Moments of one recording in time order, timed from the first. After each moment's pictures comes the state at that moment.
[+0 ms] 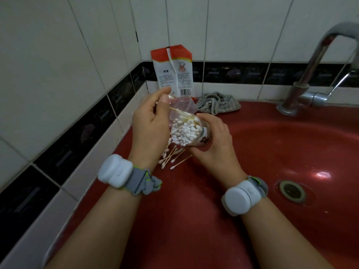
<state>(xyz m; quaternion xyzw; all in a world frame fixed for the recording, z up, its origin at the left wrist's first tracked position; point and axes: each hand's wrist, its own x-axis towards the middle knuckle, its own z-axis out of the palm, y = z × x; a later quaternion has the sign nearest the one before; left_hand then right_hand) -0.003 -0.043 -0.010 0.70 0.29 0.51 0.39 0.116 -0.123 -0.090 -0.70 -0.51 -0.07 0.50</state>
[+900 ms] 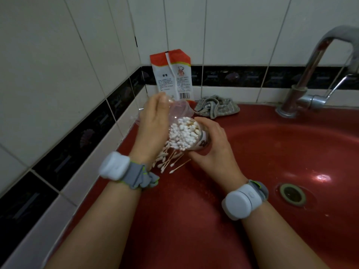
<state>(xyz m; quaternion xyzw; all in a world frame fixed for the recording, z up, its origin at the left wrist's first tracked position) 0.011 -0.018 -0.022 0.75 0.29 0.41 0.43 0.119 -0.122 -0.091 -0.66 -0.53 -0.04 0.53</state>
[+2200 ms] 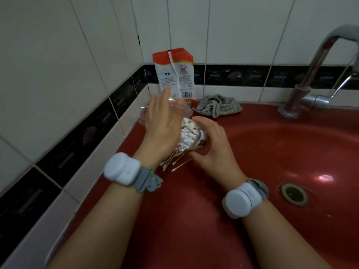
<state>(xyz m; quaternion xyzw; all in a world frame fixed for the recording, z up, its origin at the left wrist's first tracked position) 0.008 -0.032 -0.021 0.83 0.31 0.34 0.30 0.118 -0.118 -0.095 -0.66 -0.55 -0.05 0.51</state>
